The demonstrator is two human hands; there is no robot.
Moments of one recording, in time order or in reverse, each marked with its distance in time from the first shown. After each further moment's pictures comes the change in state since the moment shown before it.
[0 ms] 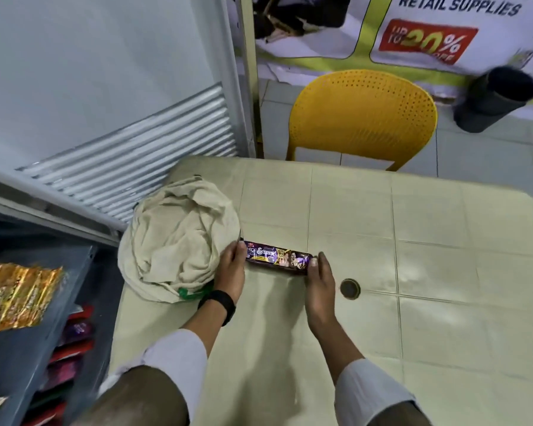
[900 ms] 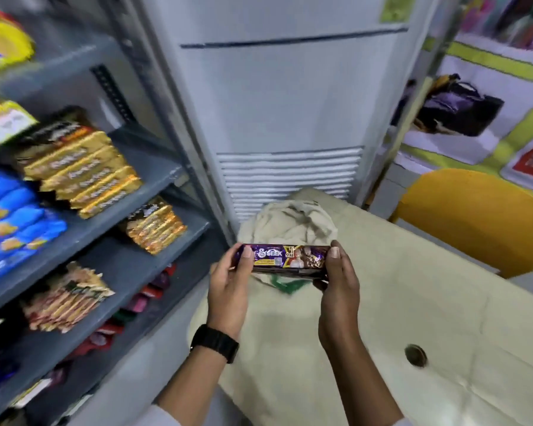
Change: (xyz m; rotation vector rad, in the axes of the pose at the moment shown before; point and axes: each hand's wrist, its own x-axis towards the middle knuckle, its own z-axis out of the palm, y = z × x) left_hand -0.211 0.017 -0.150 -0.514 0.578 0.271; right_hand -0.214 -0.103 0.077 0.096 -0.462 -0.283
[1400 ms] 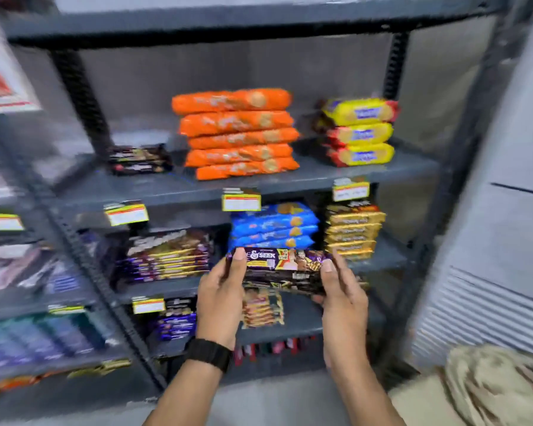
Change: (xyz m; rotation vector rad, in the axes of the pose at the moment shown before) left_hand -0.125 0.136 -0.408 -0.152 0.675 0.297; right_hand -0.305 0.031 0.297 -0.009 -0.821 -0.191
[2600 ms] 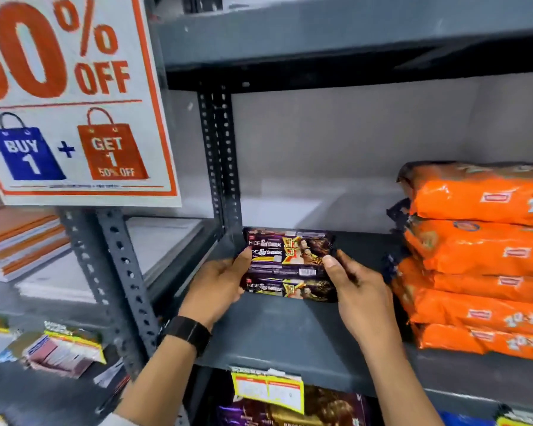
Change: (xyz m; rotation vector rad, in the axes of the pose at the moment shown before) left_hand 0.474 0.064 -0.301 0.372 0.127 -0.030; right_hand 0.227 0.093 0.503 -0.568 -0.410 -0.237
